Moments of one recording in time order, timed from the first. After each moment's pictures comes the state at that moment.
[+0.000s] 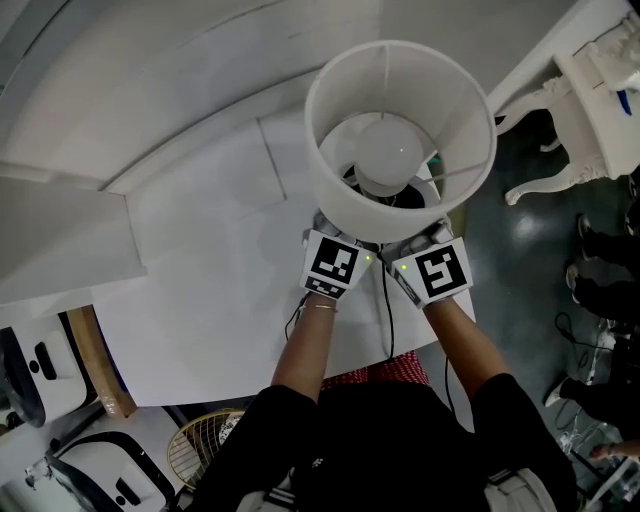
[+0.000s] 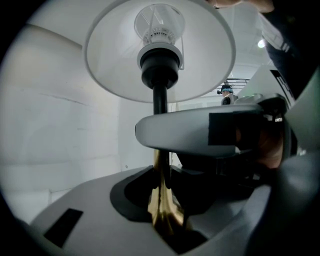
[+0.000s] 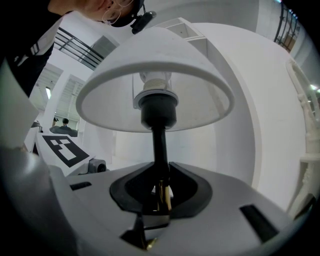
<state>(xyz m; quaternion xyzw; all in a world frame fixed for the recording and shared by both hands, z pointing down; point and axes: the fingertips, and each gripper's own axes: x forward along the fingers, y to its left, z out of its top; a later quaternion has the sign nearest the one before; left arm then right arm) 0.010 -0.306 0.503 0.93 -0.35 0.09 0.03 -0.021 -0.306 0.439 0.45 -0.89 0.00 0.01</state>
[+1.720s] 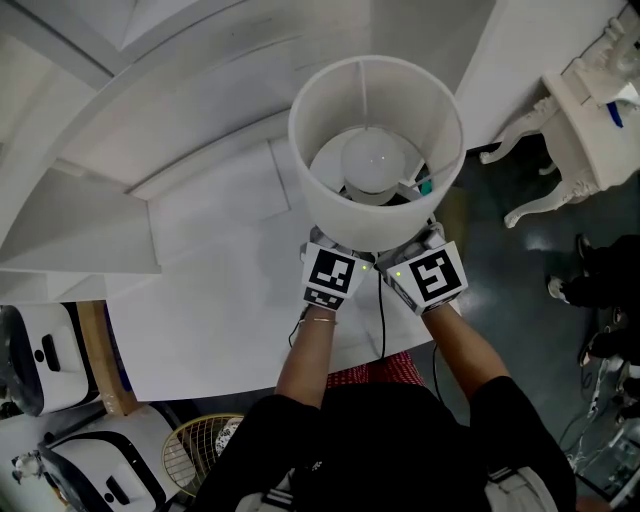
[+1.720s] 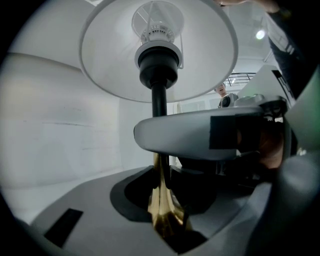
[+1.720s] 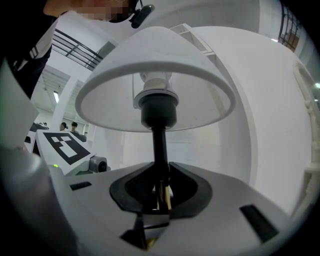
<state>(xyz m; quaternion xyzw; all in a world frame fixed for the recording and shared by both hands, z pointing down) 0.010 -0.283 0.446 0.92 -0.38 0.10 0.00 -0.023 -0.277 0.381 0.41 -0.91 -0.02 -0.01</state>
